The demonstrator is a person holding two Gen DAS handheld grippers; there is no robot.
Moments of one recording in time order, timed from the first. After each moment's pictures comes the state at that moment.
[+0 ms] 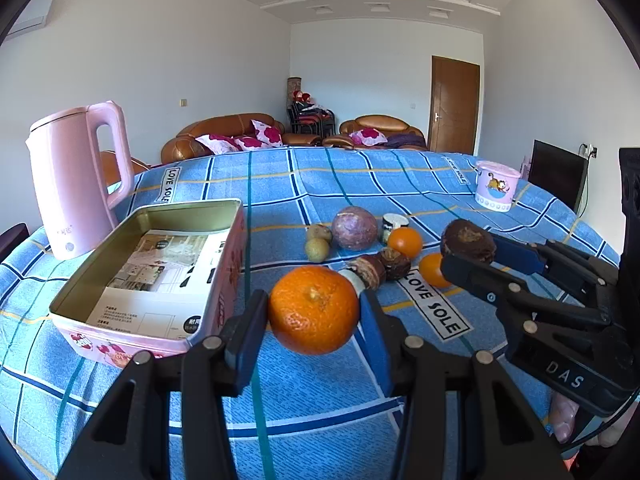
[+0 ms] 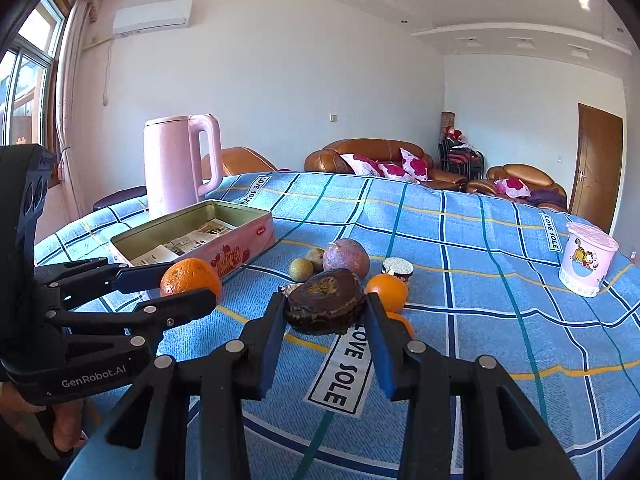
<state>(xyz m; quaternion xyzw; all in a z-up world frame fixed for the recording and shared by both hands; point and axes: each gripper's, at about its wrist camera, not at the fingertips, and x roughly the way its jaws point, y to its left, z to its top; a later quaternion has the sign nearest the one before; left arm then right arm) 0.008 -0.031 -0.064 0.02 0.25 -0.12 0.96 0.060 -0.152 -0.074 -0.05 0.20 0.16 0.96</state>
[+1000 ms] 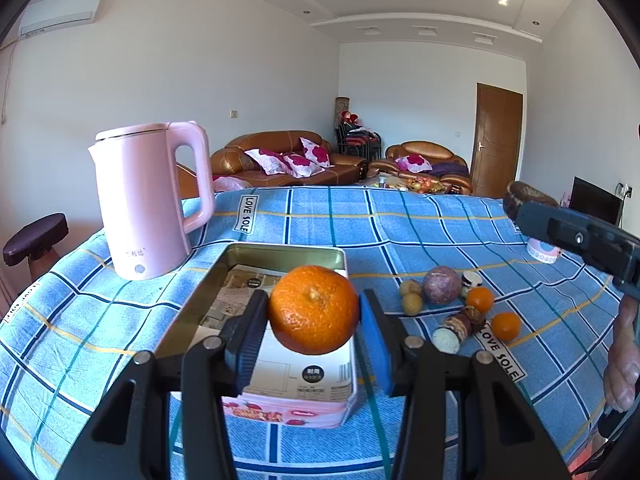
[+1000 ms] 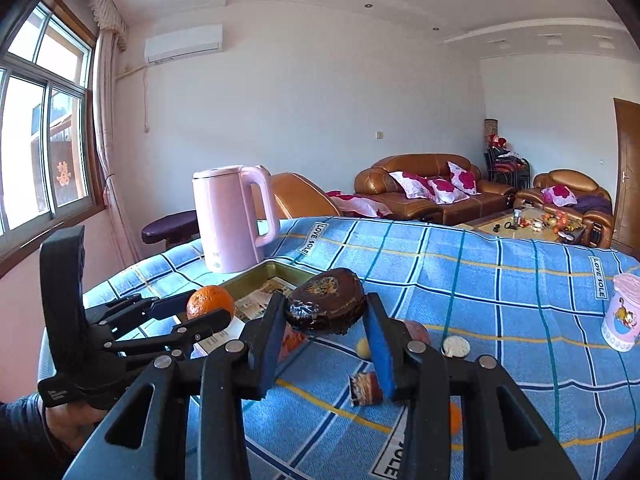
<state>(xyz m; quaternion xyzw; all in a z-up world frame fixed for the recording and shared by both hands) 0.028 0.049 -0.024 -0.01 0.22 -0.04 0.97 0.088 -0.117 0.006 -0.01 0.18 0.27 0.95</state>
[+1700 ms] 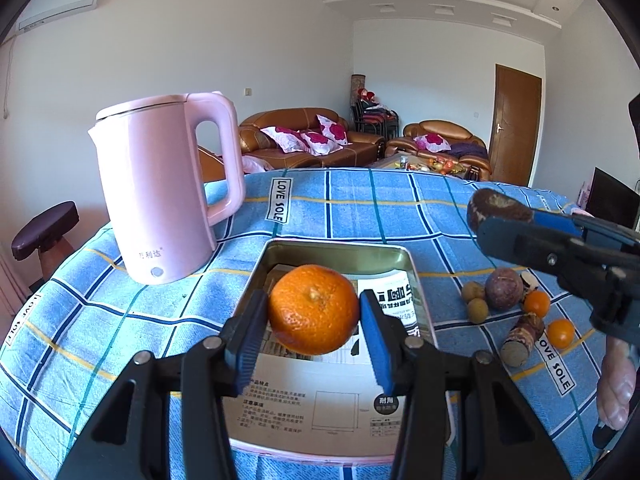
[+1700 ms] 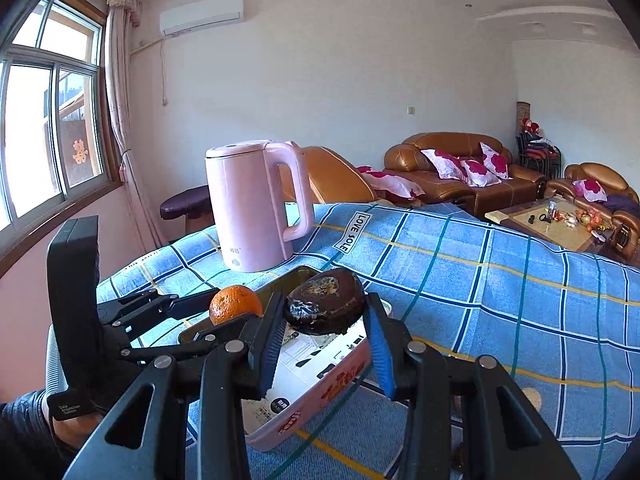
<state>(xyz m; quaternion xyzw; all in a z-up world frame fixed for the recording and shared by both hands) 0.086 0.088 -0.034 0.00 0.27 -0.01 0.96 0.162 -0.040 -0.007 -0.03 0.24 0.31 0.92</state>
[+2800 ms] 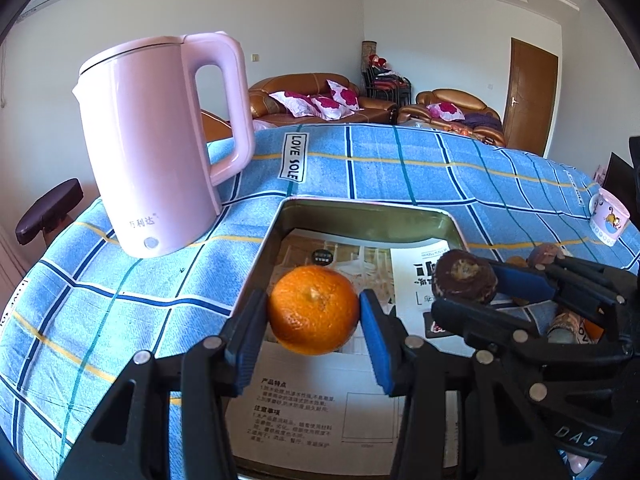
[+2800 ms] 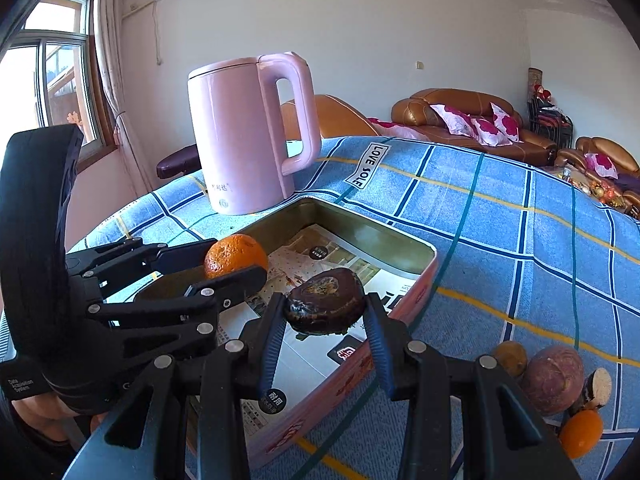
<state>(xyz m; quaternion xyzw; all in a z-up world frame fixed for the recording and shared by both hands) 0.121 0.099 -0.063 0.00 0.33 0.01 0.94 0.193 0.000 -0.071 -0.05 0.31 0.31 0.90</state>
